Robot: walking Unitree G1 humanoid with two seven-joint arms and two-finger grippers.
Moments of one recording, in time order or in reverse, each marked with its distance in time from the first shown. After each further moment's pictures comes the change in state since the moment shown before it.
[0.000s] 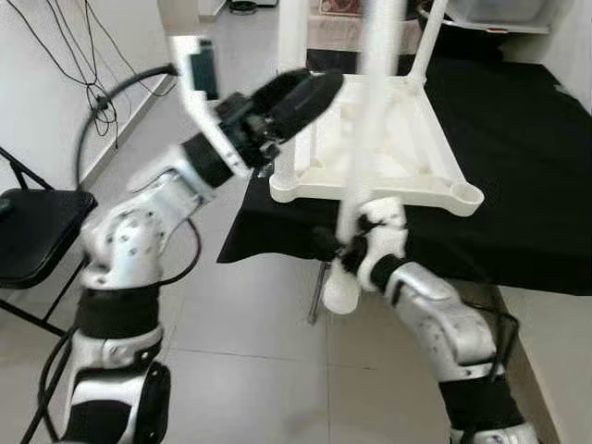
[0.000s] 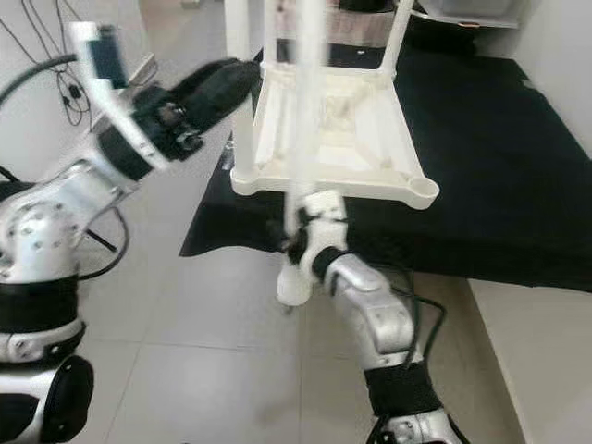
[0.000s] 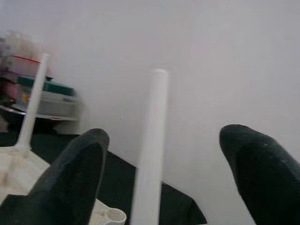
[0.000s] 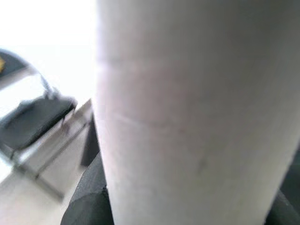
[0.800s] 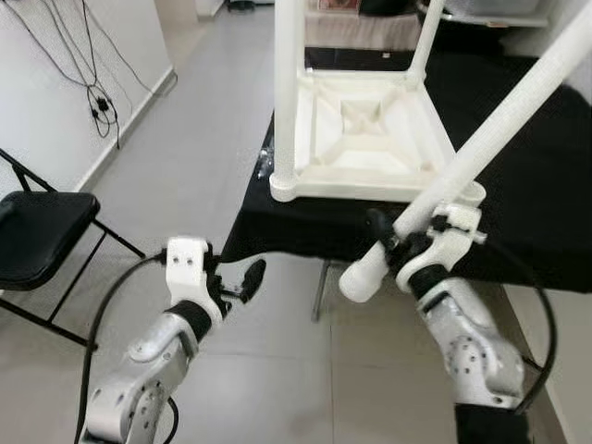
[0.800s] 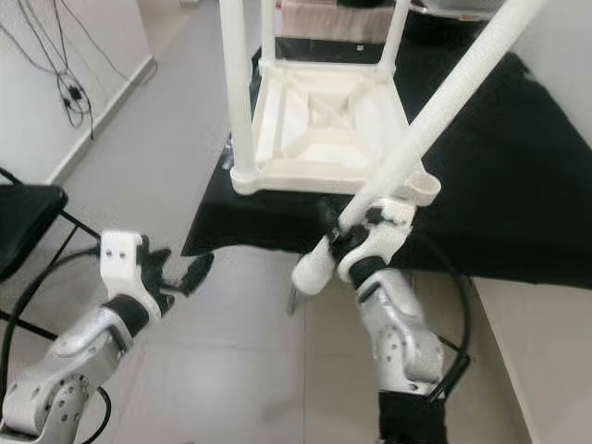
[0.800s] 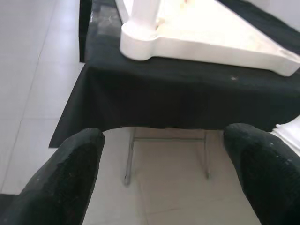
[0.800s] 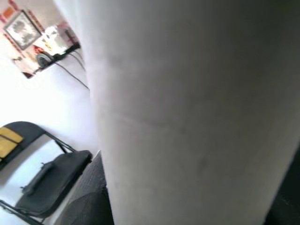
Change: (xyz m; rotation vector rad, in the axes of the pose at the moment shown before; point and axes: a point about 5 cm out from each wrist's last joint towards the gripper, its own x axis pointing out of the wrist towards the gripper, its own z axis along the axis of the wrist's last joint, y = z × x) left arm -0.129 -0.007 -0.131 0.122 0.484 0.762; right arm -0.028 -0.002 -0.013 0.250 -0.166 -0.052
